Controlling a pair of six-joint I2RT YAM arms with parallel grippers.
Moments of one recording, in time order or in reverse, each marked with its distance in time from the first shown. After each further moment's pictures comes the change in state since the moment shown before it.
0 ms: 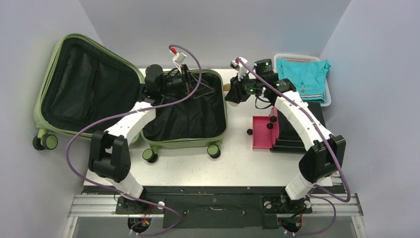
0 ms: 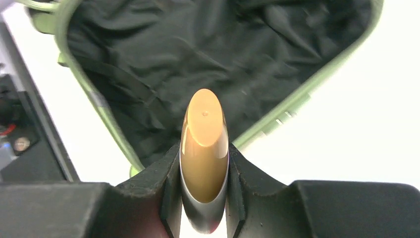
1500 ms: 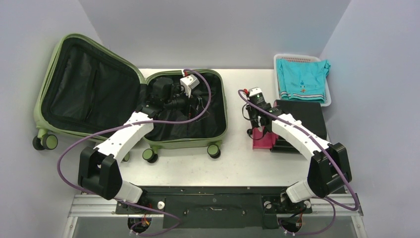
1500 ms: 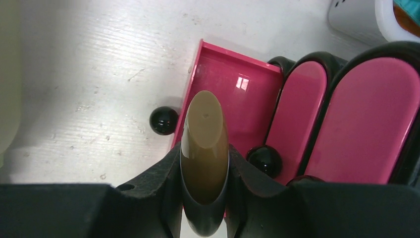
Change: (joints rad) left arm -0.090 -0.208 -0.097 -0.722 -0.383 0.705; right arm 0.083 -0.159 -0.455 -0.032 1.002 0.230
